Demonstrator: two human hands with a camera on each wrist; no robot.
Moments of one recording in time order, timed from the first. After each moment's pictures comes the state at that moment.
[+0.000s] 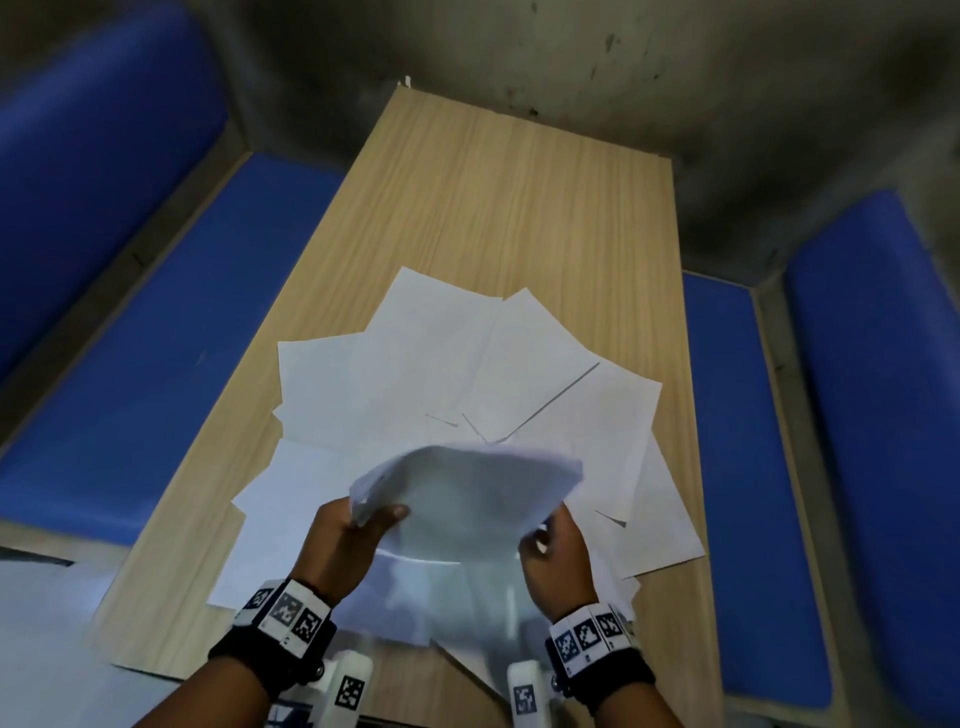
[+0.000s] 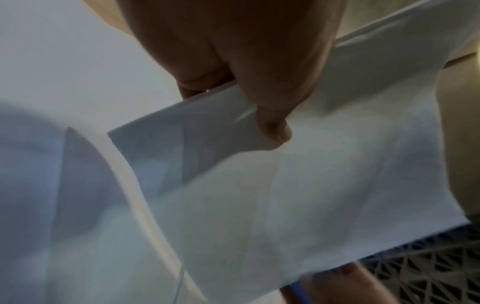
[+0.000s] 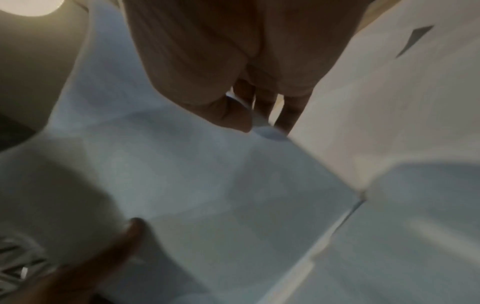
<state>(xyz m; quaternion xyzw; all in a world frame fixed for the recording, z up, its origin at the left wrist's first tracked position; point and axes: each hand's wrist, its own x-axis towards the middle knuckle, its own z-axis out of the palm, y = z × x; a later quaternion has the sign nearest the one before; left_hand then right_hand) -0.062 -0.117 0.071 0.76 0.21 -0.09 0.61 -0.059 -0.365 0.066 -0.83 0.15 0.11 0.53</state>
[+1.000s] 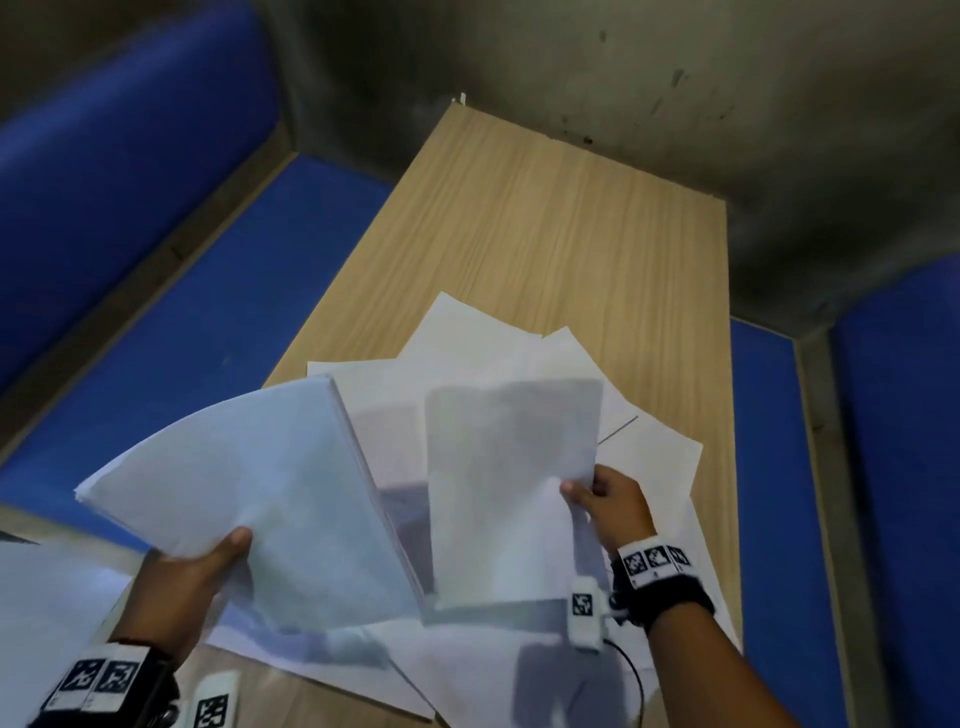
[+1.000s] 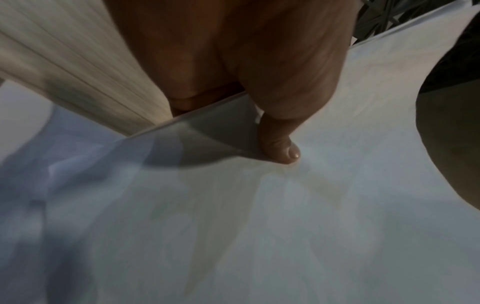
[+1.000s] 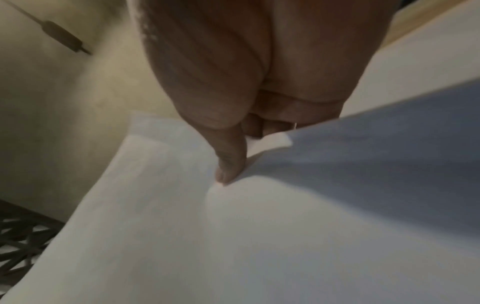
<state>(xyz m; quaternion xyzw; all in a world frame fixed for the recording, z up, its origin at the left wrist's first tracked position) -0.058 0.029 0.051 0.69 0.41 0.04 0.59 0.113 -0.385 0.059 -0.82 0.16 0.19 0.51</state>
